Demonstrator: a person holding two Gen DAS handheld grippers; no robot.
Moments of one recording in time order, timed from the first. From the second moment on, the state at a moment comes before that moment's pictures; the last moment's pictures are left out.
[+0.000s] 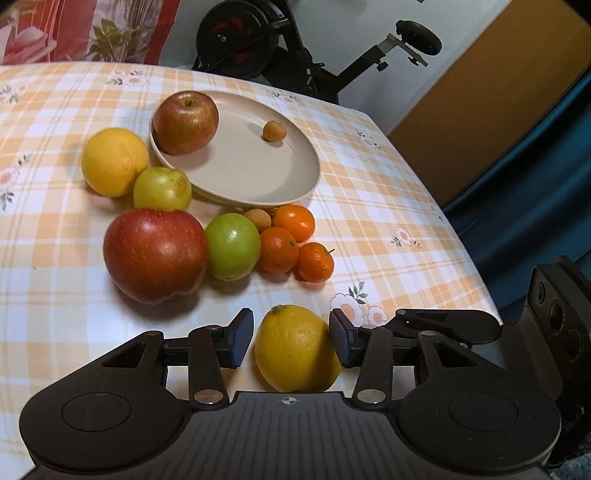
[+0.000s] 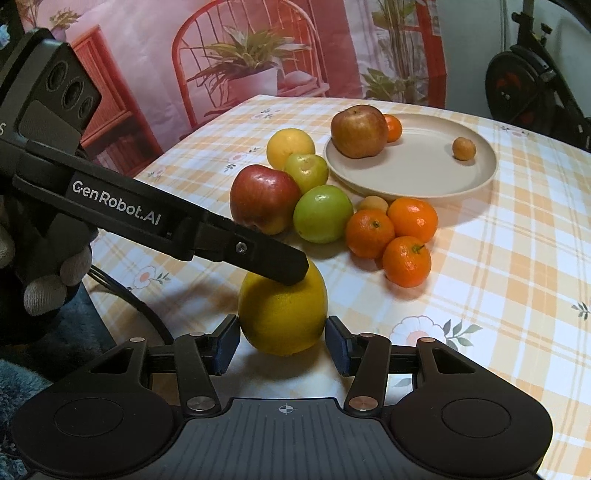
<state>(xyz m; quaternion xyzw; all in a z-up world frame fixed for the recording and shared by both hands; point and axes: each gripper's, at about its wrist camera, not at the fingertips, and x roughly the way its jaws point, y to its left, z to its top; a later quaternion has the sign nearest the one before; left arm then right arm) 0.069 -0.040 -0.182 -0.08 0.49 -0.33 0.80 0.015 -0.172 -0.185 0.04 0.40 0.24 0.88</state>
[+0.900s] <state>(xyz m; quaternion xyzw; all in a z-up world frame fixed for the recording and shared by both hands) 0.070 -0.039 -0.190 -0.10 0.49 -0.34 0.80 0.016 -0.177 -0.190 0.08 0.40 0.24 0.88</state>
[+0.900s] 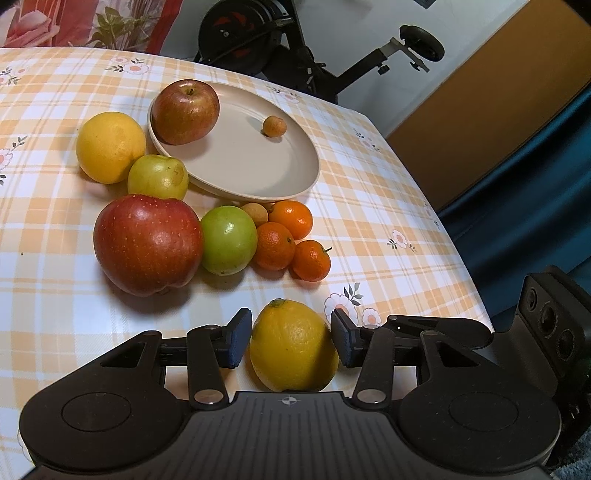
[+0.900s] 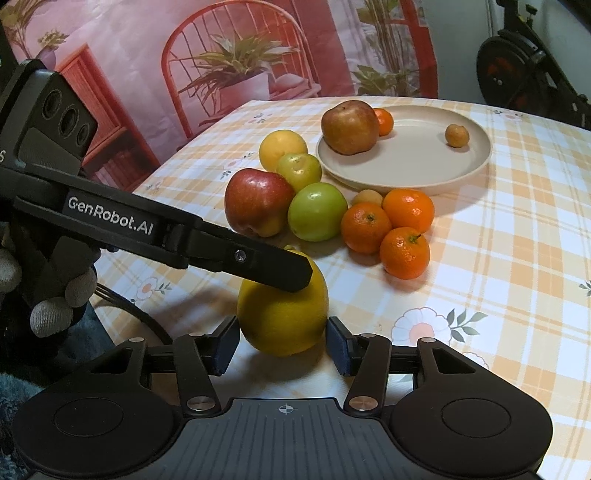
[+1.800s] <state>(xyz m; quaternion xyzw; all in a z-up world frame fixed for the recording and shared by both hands) 0.147 -0.070 -0.102 -0.11 0.40 -0.33 0.85 0.098 -0.212 -0.105 0.02 0.29 0.22 0.93</state>
